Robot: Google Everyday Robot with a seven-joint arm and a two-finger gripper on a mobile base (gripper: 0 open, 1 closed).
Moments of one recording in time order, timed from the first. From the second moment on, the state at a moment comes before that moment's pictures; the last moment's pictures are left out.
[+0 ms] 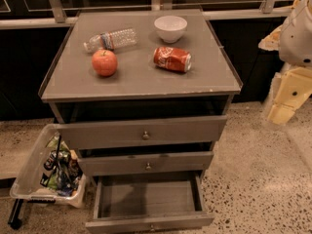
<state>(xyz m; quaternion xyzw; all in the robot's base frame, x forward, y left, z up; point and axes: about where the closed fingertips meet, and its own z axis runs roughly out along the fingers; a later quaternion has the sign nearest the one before) 0.438 -0.217 0.977 -0.60 0.78 -0.03 0.16</state>
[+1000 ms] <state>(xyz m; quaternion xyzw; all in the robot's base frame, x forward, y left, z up) 0.401 -0.182 0.927 -0.63 0.75 -0.01 0.19</state>
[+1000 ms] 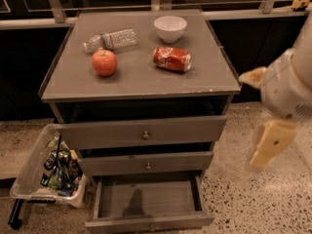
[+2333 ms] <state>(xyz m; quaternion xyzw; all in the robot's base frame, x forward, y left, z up) 0.400 -0.207 0.725 -0.61 0.77 0.07 0.17</state>
